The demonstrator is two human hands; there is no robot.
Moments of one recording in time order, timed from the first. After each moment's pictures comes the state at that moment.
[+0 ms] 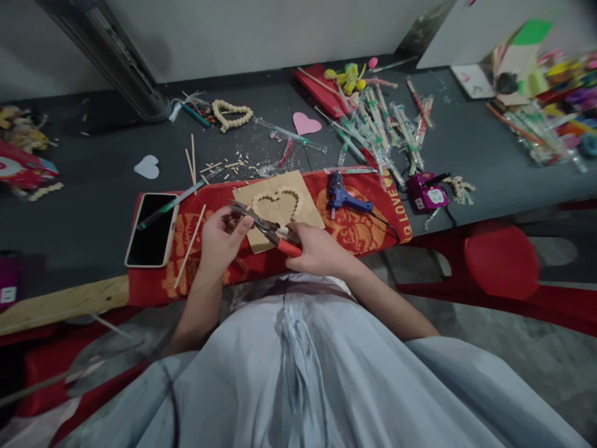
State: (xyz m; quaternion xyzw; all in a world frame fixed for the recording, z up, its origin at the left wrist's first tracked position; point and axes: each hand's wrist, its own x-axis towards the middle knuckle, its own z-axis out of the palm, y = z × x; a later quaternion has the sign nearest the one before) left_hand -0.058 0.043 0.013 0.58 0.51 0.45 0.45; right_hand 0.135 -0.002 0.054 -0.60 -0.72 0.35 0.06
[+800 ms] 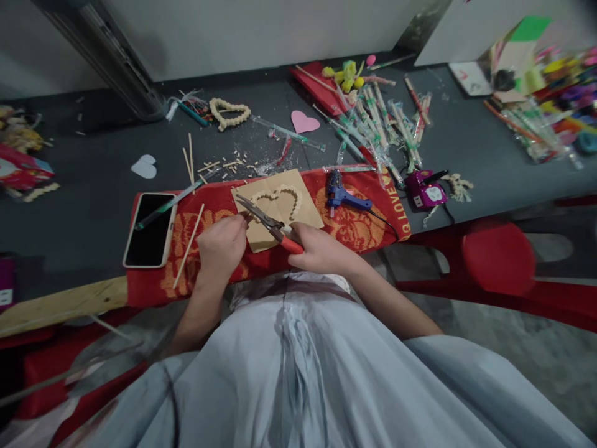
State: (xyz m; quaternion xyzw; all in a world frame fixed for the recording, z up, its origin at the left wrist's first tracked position) left_hand -0.064 0.035 0.011 0.81 0.52 0.28 -0.01; right_hand 0.141 -0.002 0.052 -0.58 -0.73 0.36 0.04
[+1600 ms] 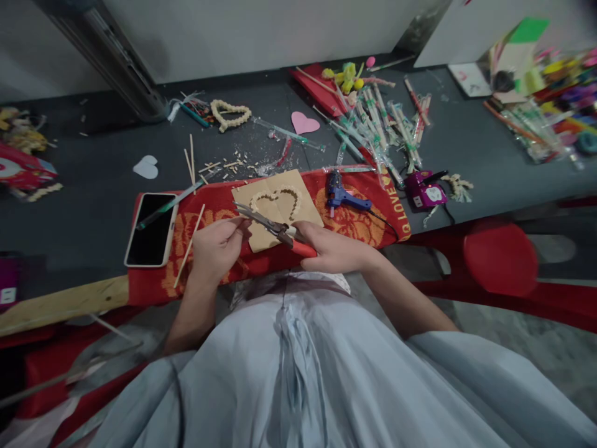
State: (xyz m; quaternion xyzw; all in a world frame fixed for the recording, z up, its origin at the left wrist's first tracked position) left_hand -0.070 0.030 0.028 0.76 0.52 0.34 0.19; right_hand 0.163 0.002 0.061 -0.48 -0.77 0.42 0.04
